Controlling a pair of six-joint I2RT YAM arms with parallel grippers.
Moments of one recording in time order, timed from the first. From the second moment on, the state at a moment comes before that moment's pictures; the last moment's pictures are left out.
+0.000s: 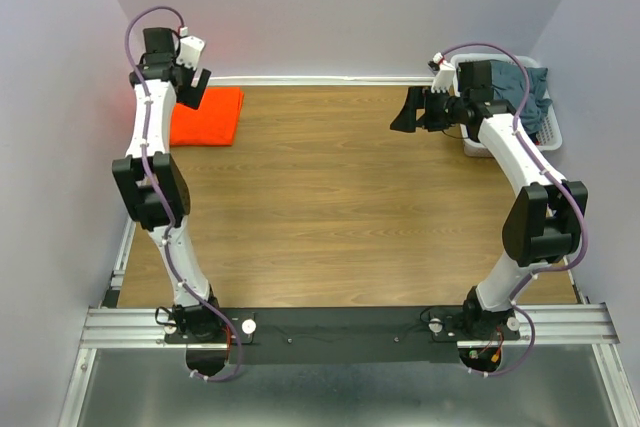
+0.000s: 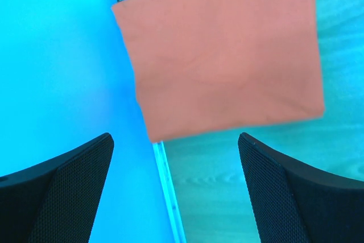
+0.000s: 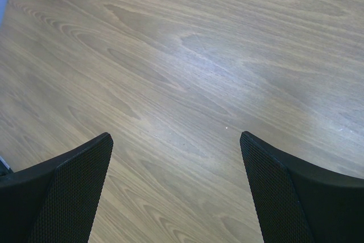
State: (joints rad) left arm 0.16 2.12 2.11 -0.75 -0.03 0.51; right arm 0.10 1.73 1.50 -0.49 -0.58 0.08
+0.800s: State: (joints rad) left arm 0.29 2.16 1.75 -0.77 0.18 0.62; right arm 0.10 1.72 1.49 -0.50 -0.58 0.08
